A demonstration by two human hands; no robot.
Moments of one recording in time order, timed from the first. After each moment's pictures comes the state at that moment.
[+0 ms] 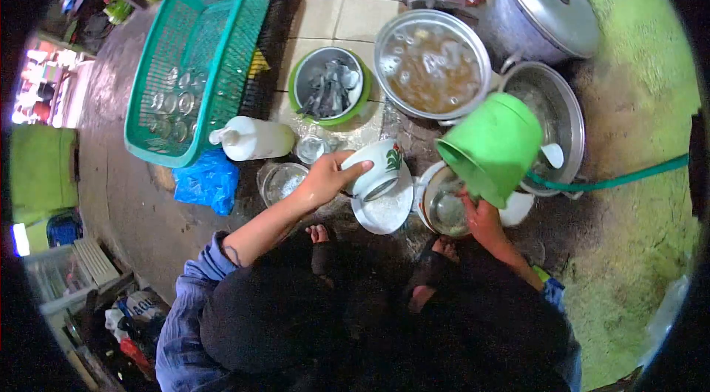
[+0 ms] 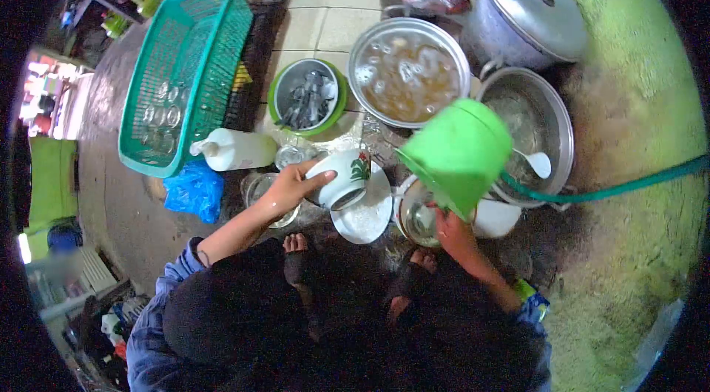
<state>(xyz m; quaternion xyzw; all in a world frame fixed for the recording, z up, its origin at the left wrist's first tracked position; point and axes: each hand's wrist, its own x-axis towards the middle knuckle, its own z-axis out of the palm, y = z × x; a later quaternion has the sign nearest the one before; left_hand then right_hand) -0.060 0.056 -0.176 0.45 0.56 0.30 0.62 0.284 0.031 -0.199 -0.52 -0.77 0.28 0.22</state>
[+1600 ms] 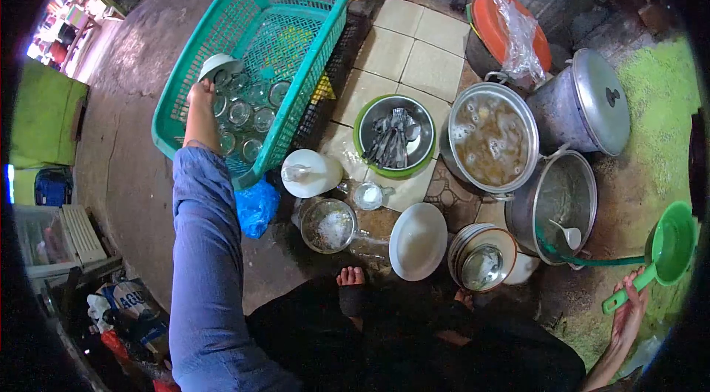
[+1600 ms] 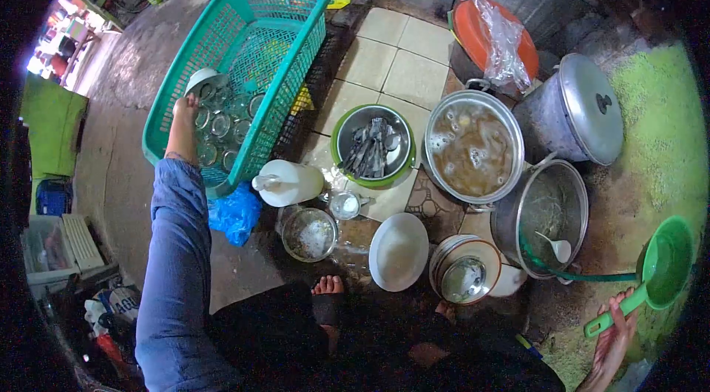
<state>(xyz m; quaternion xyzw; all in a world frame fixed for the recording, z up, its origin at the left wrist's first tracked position) -0.652 0.205 -0.276 -0.10 0.54 0.81 0.20 0.358 0.054 0.085 -0.72 -0.35 0.35 0.48</state>
